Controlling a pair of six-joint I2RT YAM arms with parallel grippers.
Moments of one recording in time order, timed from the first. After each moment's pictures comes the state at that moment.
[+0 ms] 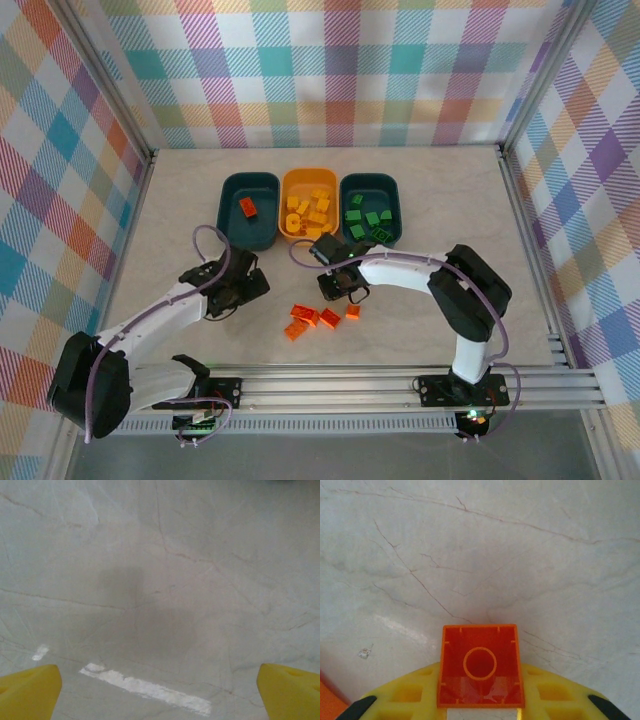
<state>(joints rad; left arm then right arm) -0.47 1.15 0.65 -0.67 -0.19 -0.92 0.89 1.81 1.13 -0.55 0.05 0.40</state>
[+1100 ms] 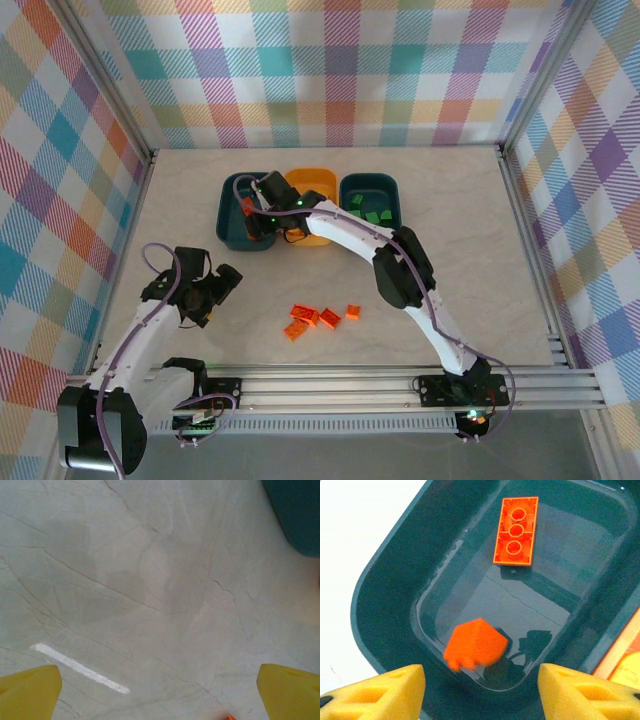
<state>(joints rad) -0.09 0.94 0.56 -0.71 0.13 -0.96 0.86 2.38 2.13 -0.58 -0.07 0.30</state>
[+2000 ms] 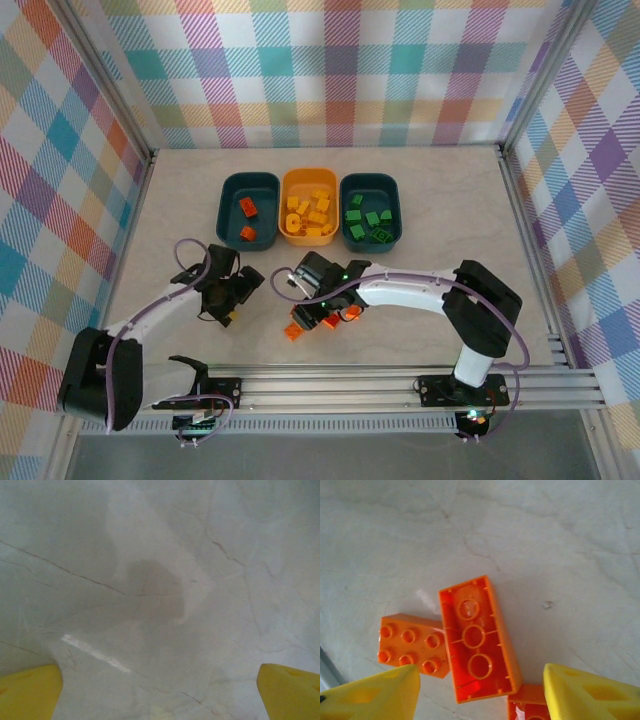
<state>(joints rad) -0.29 1.20 0.54 -0.51 0.12 -1.14 1.06 1.72 1.09 -0.50 -0.11 0.23</state>
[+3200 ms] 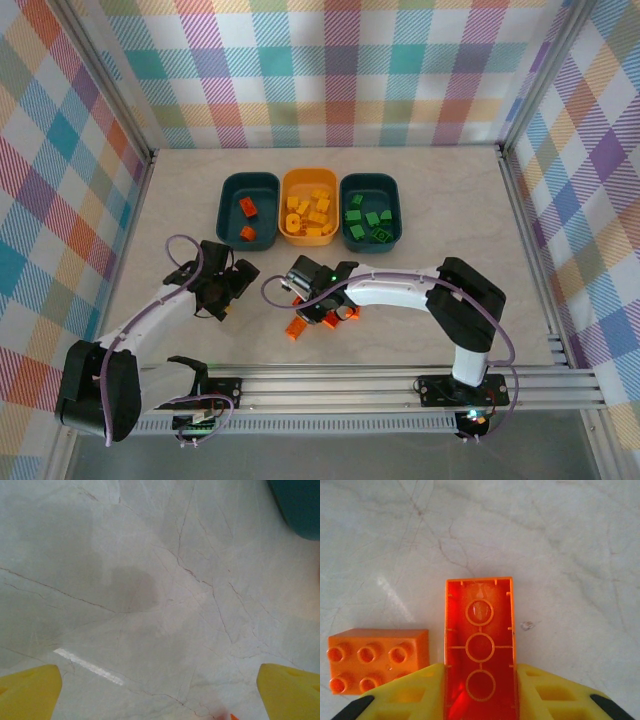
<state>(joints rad) -0.25 1.13 0.58 -0.54 0.09 -1.10 1.08 1.81 1.15 -0.52 0.03 0.12</state>
